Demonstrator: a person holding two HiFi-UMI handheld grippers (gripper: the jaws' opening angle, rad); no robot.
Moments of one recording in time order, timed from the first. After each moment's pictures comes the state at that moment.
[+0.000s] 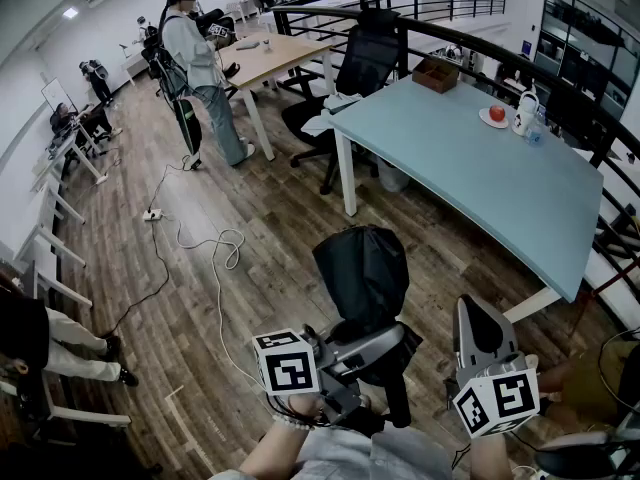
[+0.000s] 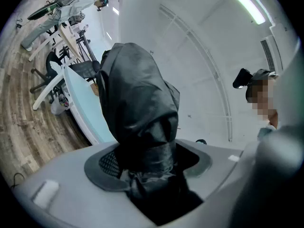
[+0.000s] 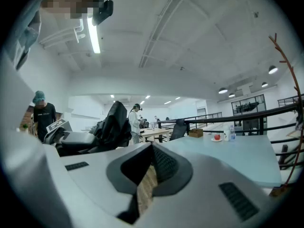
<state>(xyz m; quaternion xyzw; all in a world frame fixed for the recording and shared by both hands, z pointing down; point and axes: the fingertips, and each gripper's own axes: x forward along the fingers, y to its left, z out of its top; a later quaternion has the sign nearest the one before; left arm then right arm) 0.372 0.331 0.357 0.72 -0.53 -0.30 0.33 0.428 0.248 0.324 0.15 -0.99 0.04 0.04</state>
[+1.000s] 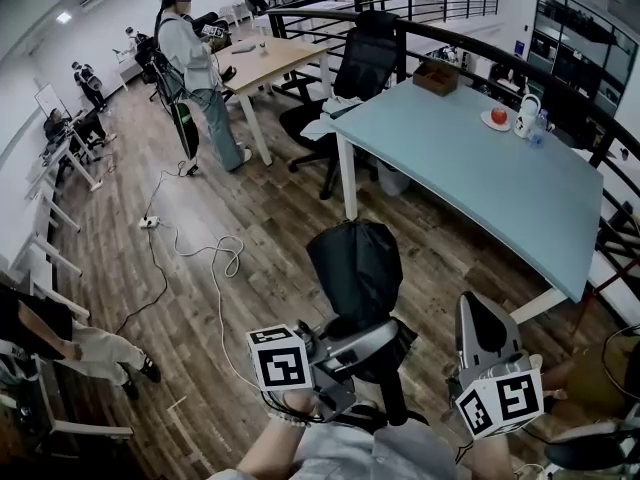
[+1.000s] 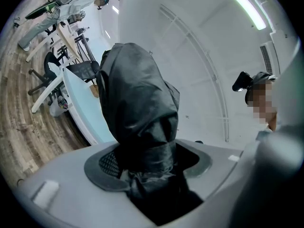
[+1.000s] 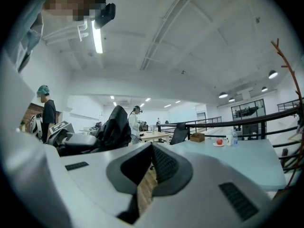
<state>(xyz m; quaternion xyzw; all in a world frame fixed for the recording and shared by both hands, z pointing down) 0.322 0.349 0.358 0.73 -0.52 -0.31 0.32 0.390 0.266 0.316 0.15 -0.99 0.02 0.03</state>
